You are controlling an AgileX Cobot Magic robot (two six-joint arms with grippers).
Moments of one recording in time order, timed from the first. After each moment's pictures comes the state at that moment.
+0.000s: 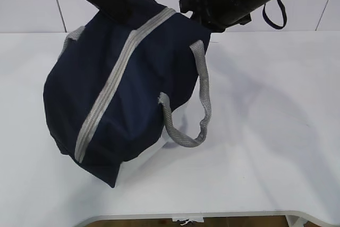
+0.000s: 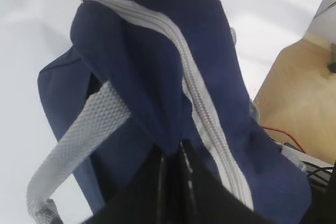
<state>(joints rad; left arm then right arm) -0.57 1.65 -1.76 -0.36 1.27 0.42 0.26 1.94 -1.65 0.60 0.74 -0.37</state>
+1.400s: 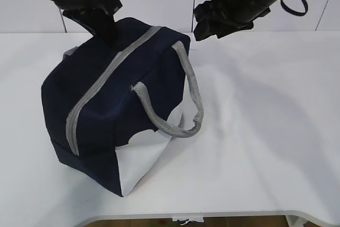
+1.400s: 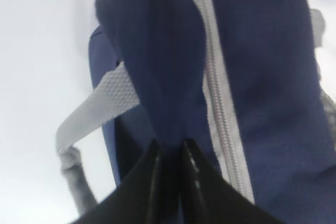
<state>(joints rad) -0.49 1.81 -1.76 -0.23 1.23 0.28 0.26 1.90 -1.65 0.34 0.78 -0.29</state>
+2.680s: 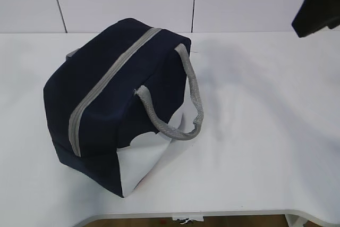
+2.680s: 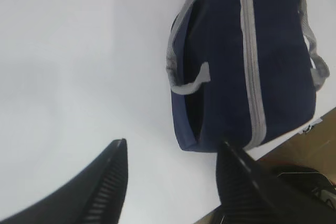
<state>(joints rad) -0.47 1.18 -1.47 -0.03 1.26 0.10 0.26 1.40 -1.49 0.07 1.25 -0.13</state>
